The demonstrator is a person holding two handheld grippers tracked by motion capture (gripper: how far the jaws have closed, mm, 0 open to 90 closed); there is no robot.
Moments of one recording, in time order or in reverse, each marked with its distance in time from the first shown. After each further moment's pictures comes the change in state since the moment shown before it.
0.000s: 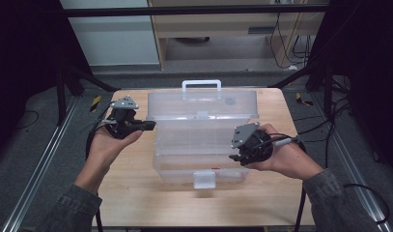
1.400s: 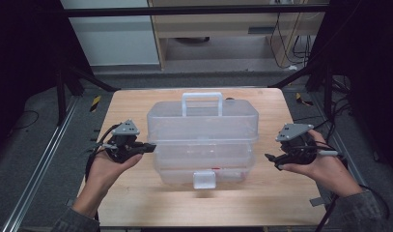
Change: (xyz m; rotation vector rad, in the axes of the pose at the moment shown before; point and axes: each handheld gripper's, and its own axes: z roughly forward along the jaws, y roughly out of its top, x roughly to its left) left arm -0.027 -0.049 0.005 0.036 -0.026 0.024; right arm -0.018 -0.099 -0.033 0.025 -0.235 0.331
